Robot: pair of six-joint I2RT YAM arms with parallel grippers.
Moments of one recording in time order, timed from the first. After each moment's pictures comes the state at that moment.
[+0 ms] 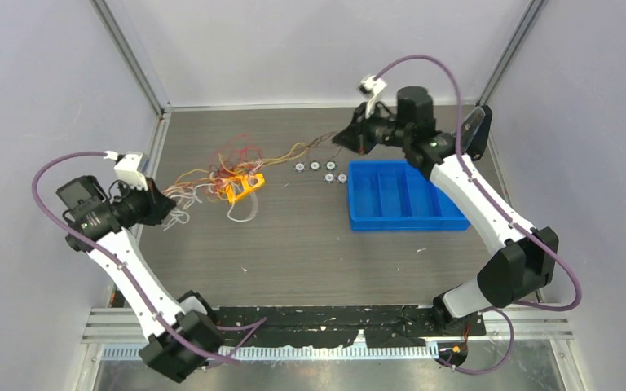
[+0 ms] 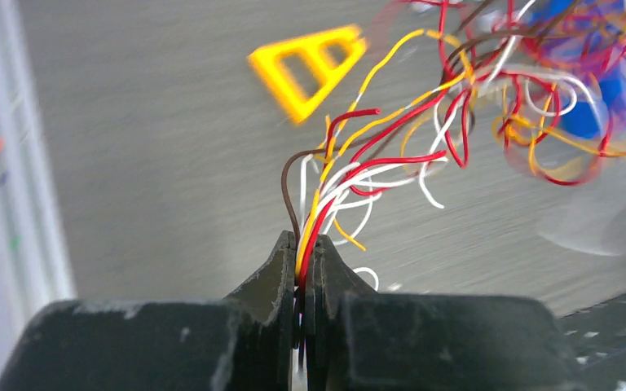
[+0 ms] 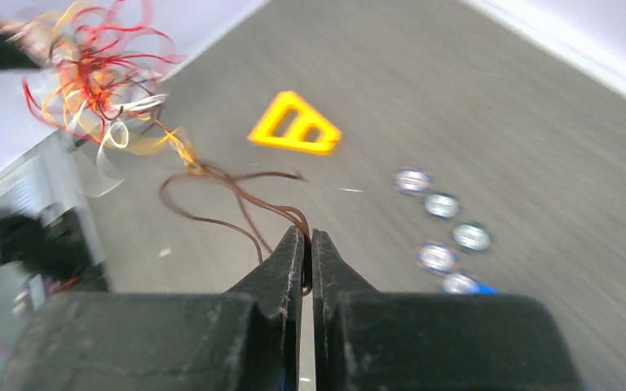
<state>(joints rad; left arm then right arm) 0.69 0.95 1.16 -1.10 0.94 0.54 0.45 1.47 1.41 -0.25 -0.66 0.08</state>
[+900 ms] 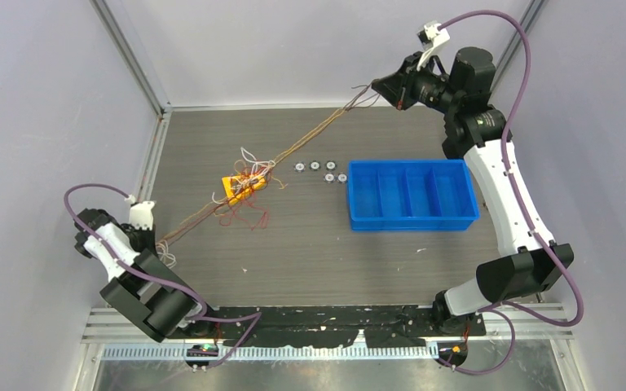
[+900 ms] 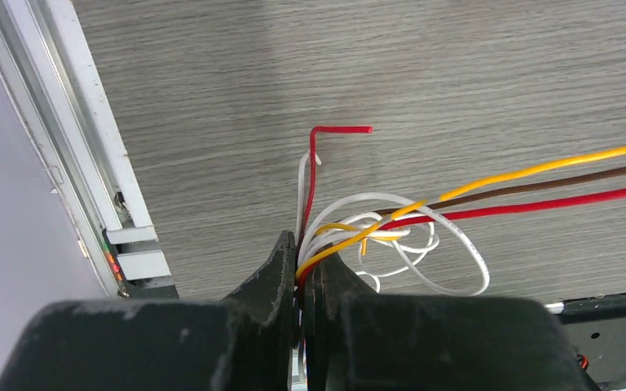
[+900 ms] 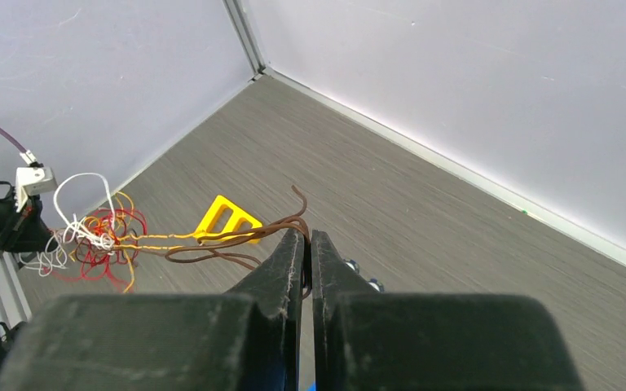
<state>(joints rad) 0.90 1.25 0.82 -0.92 0.37 0.94 0.18 1.48 1.70 -0.31 -0.60 0.13</state>
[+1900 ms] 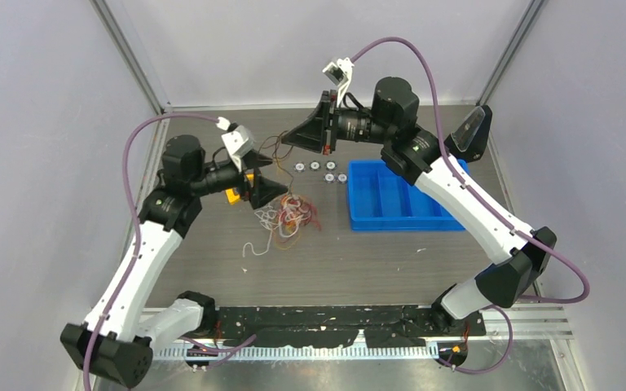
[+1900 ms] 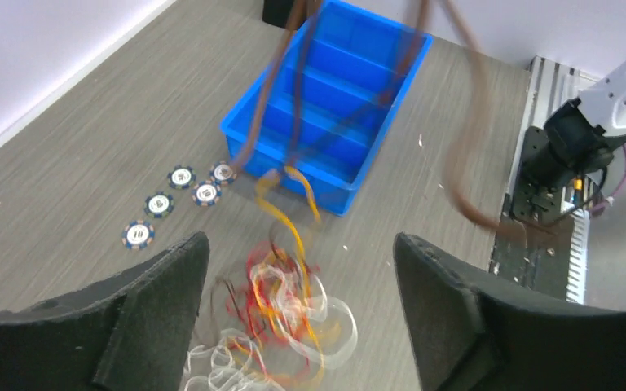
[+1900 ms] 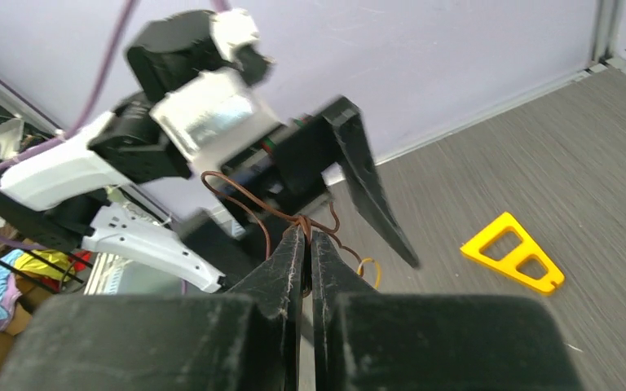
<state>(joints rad) -0.27 0.98 1.09 -0.38 0.84 0.15 0.66 1.50 1.62 -0.08 -0.74 0.42</state>
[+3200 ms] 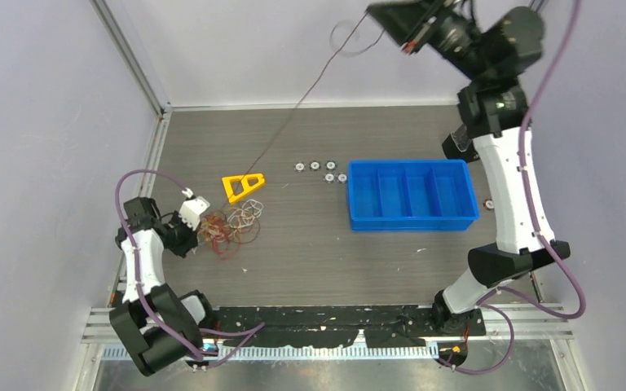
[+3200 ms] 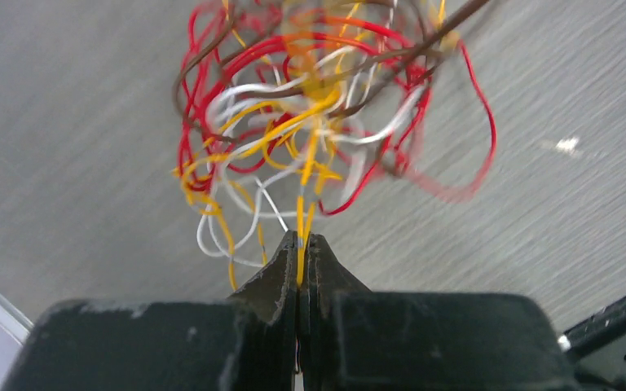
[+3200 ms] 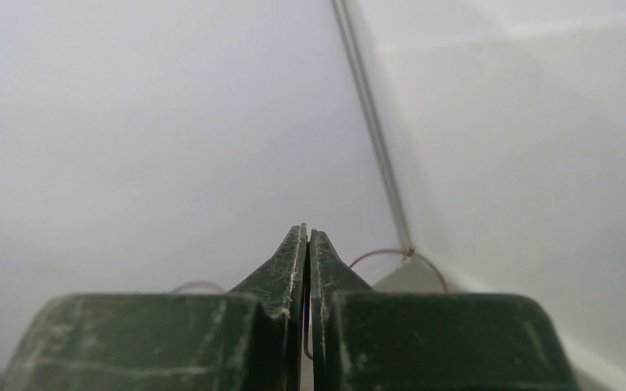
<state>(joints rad) 0.49 1.03 0.67 -0.82 0.61 1.08 0.30 1.60 2.13 -0.07 -0.67 0.65</state>
